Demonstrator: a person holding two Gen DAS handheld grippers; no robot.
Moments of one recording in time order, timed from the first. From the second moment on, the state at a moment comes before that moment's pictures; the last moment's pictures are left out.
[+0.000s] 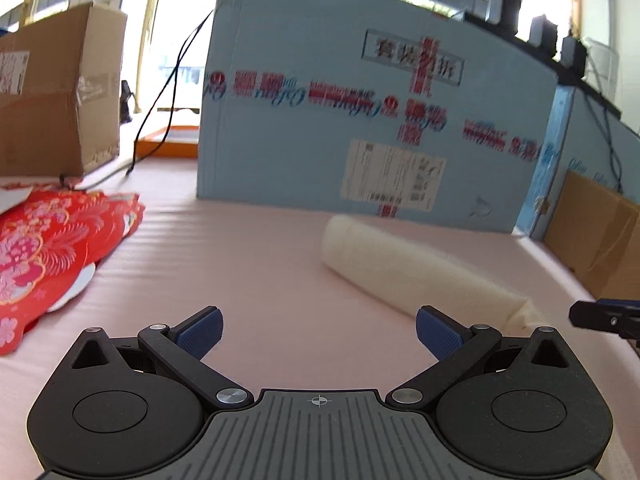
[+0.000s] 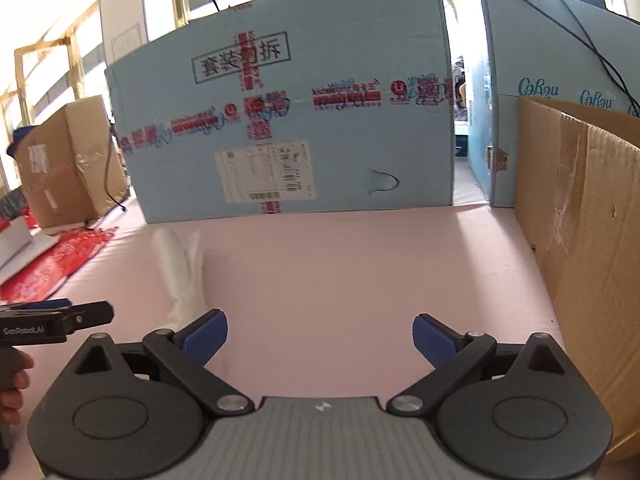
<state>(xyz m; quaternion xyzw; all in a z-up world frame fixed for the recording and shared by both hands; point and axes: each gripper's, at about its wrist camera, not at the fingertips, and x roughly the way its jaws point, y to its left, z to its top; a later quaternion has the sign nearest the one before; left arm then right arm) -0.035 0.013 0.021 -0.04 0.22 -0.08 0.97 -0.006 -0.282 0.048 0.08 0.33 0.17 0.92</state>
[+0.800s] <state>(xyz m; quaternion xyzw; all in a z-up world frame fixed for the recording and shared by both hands) -0.024 -0.057 0.041 -0.04 0.29 -0.22 0.93 -0.044 -0.253 0.050 -0.05 0.39 0.20 0.90</state>
